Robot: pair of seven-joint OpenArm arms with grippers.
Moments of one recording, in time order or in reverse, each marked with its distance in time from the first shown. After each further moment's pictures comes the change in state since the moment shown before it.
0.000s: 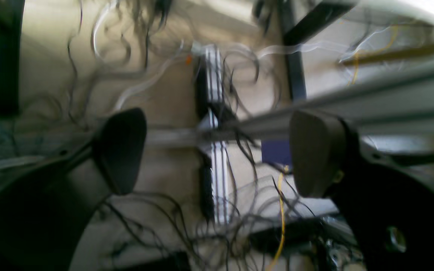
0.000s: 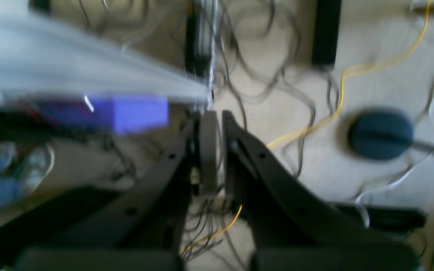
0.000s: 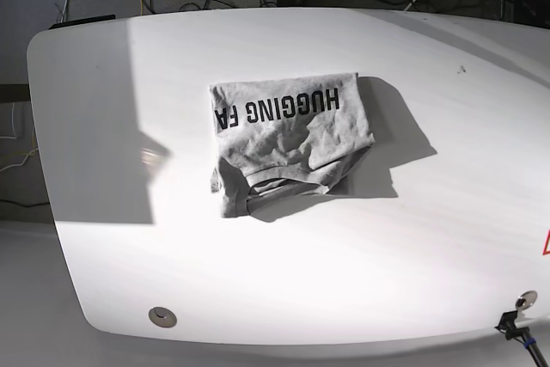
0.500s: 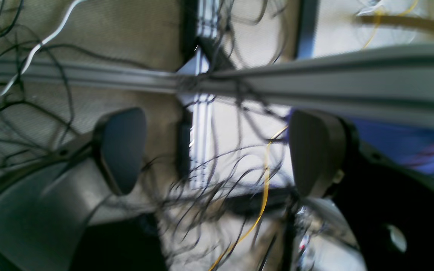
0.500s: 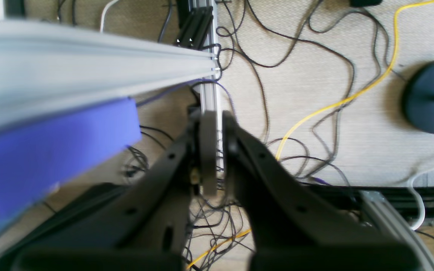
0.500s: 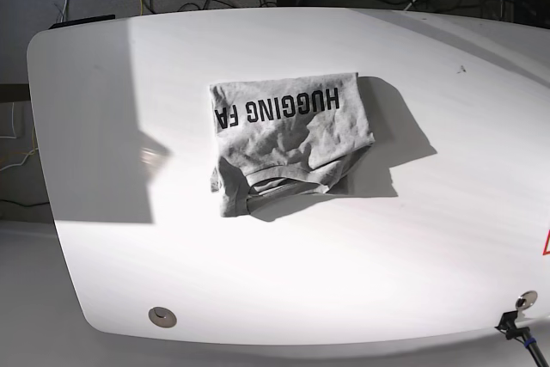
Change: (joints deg) left arm -27.7 -1.5 5.8 -43.6 2.6 0.0 -0.9; right arm 26.4 0.0 0.0 -38.4 -0.2 -0.3 2.0
